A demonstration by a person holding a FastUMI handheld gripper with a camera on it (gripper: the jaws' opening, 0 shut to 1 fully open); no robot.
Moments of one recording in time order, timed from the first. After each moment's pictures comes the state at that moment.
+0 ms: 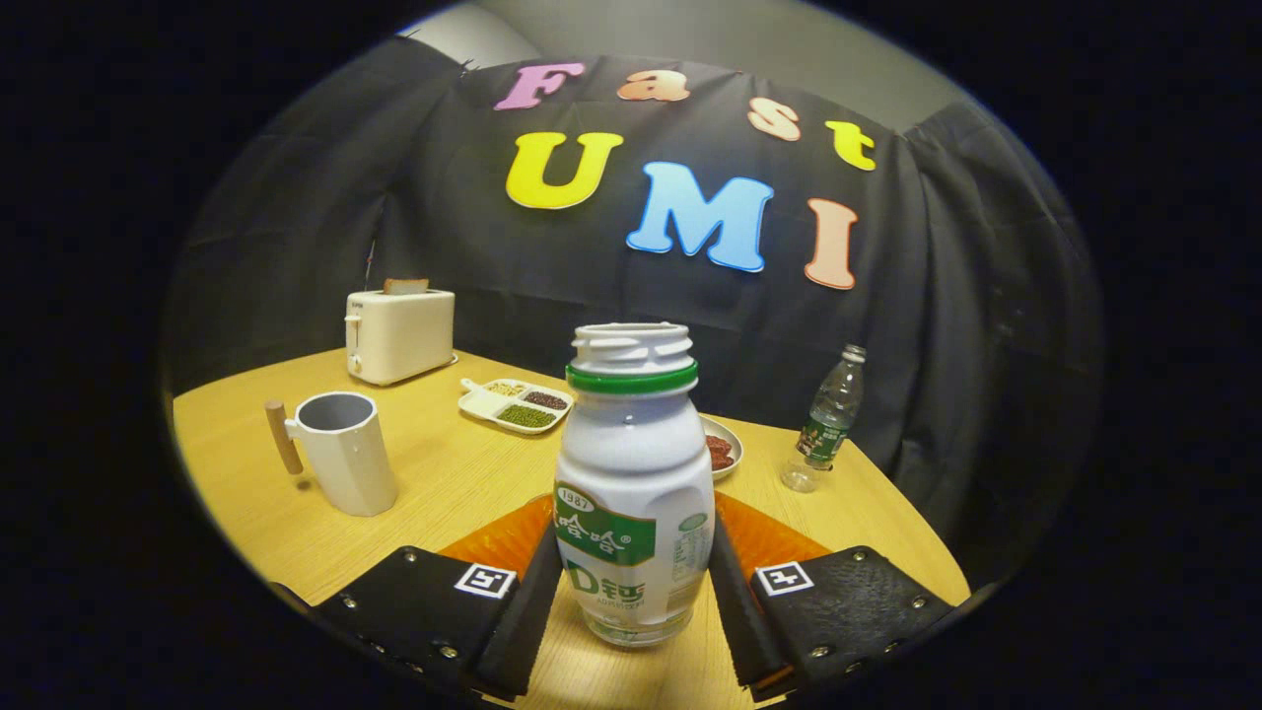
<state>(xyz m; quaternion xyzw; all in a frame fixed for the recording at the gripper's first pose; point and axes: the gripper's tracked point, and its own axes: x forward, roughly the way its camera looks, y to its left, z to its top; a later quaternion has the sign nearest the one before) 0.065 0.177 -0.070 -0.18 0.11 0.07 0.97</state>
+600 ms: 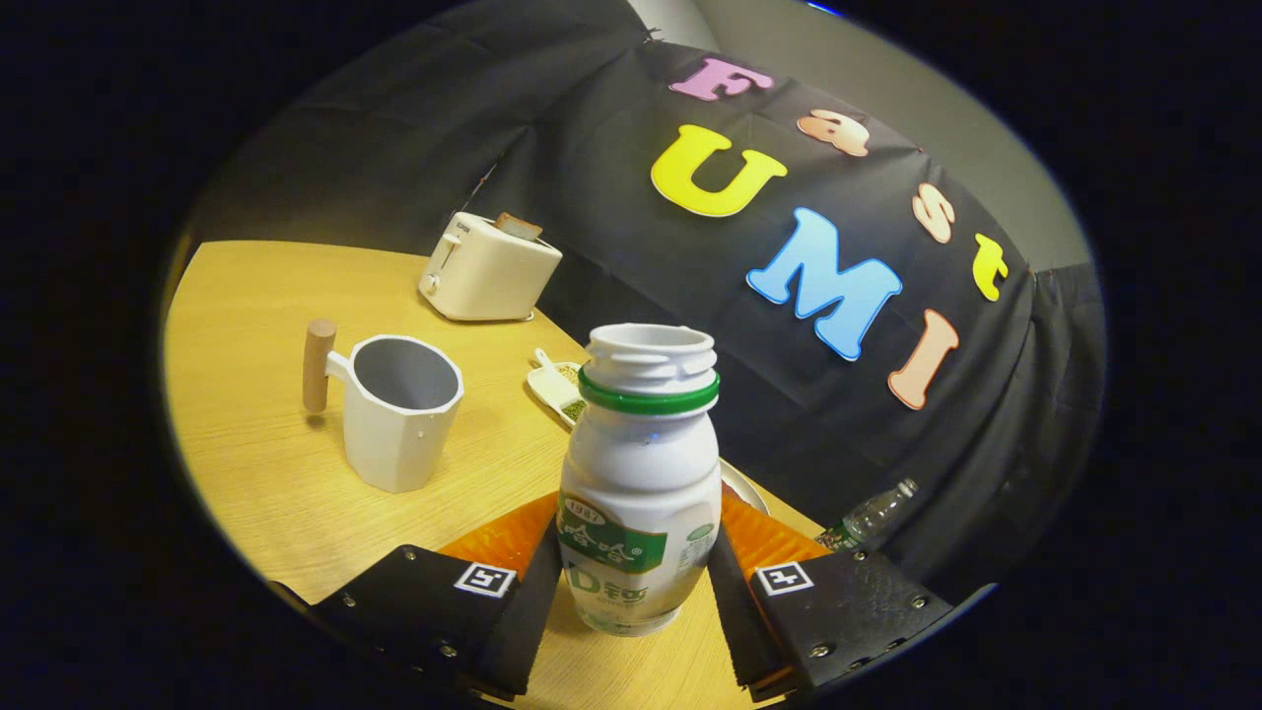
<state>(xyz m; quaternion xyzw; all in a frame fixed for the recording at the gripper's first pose) 0.086 0.262 -0.069 -0.39 0.10 0.13 0.91</state>
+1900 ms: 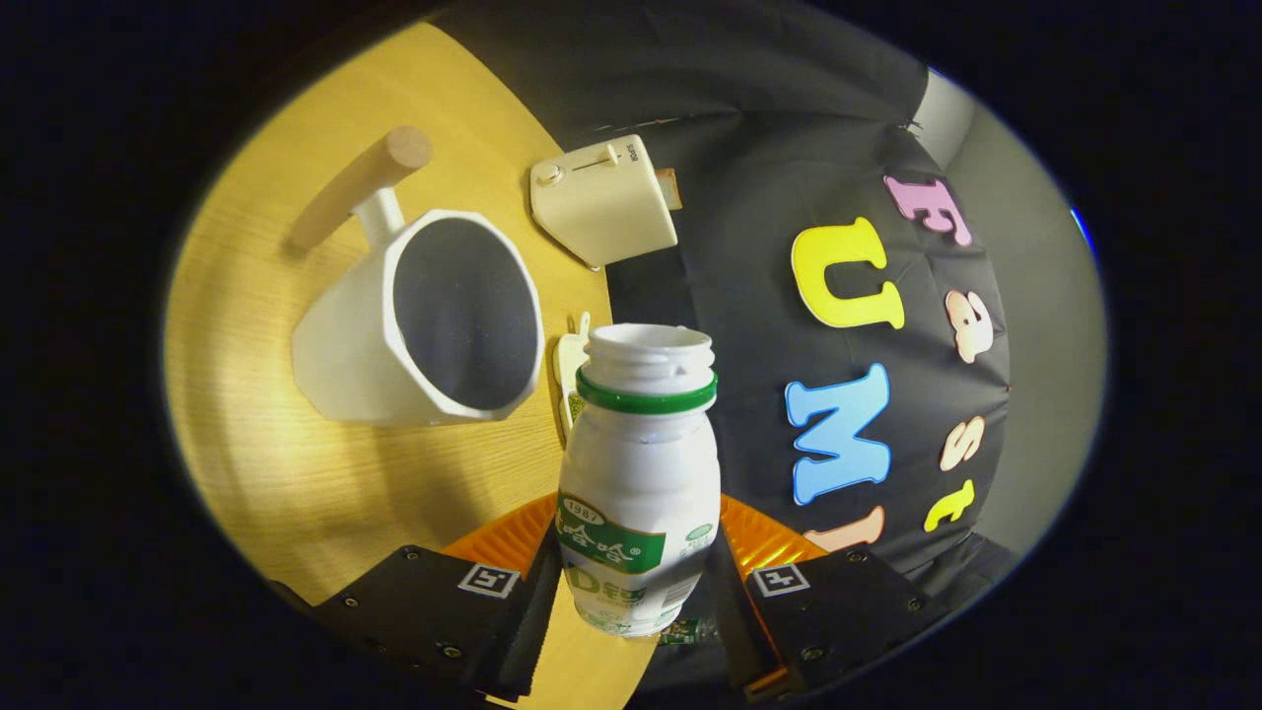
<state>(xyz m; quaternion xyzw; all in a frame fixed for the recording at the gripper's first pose) 0.126 0.312 -0.076 -0.69 0.04 0.10 0.71</state>
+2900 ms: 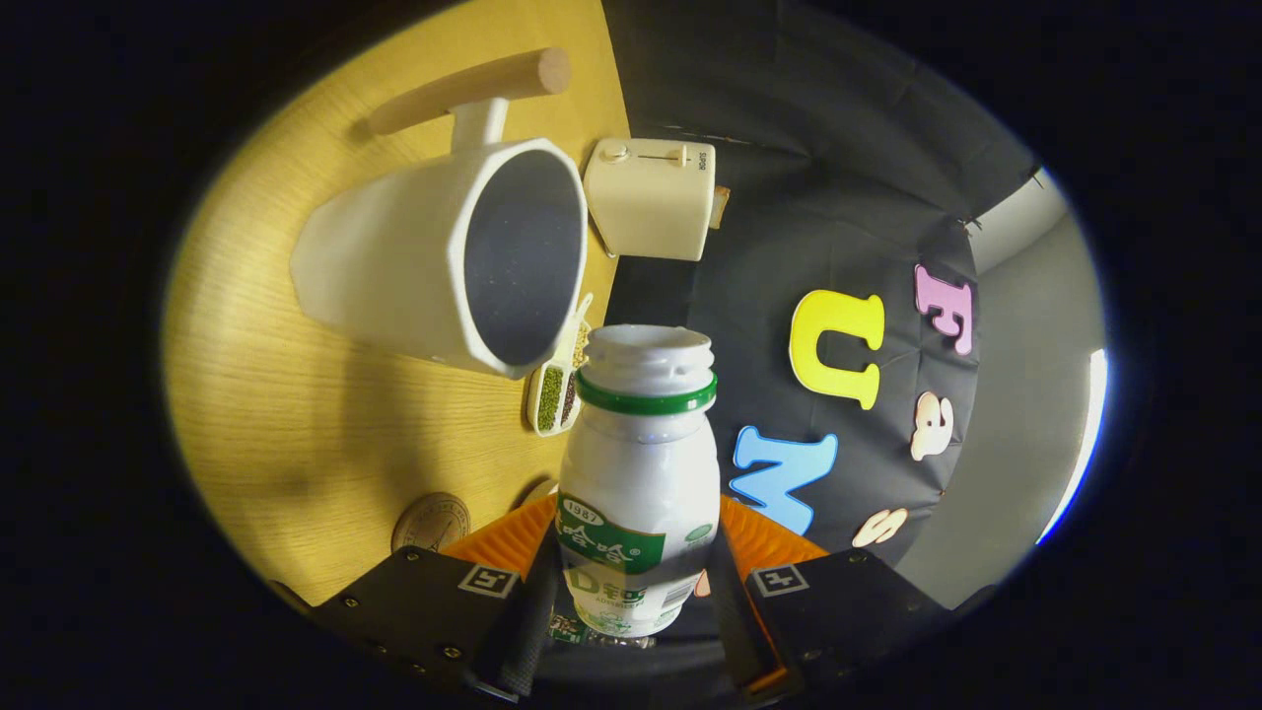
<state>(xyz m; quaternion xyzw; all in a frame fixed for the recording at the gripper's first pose) 0.131 0.314 -0.057 -0.80 -0.01 0.06 0.59</state>
